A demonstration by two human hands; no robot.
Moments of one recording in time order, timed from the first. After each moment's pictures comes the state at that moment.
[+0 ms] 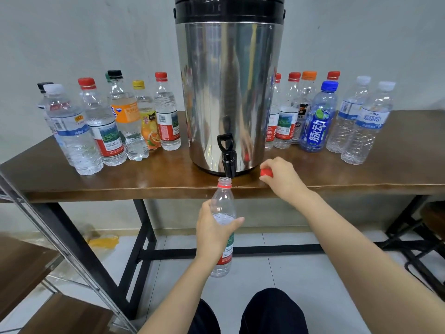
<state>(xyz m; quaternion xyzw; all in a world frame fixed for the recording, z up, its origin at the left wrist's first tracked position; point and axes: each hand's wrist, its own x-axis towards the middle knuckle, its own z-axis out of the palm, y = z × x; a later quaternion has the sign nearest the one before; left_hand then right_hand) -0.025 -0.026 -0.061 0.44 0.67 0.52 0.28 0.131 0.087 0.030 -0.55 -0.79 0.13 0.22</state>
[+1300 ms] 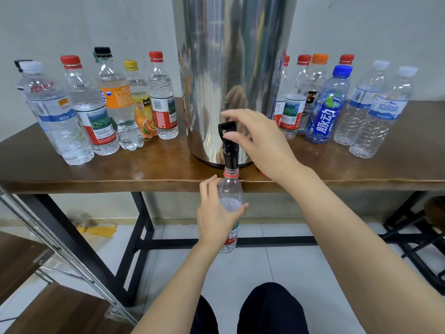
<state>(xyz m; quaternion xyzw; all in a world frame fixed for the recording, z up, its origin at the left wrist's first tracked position) -0.027 0.005 -0.065 0.55 0.66 0.50 0.12 0.081 0.058 0.092 -0.34 -0.86 0.07 0.37</state>
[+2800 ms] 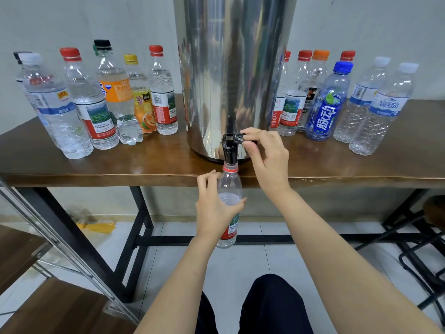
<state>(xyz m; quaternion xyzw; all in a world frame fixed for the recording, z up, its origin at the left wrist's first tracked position) -0.029 0.009 -0.068 0.56 0.66 0.50 0.11 0.088 0.078 0.014 -0.30 -0.75 0.07 0.59</state>
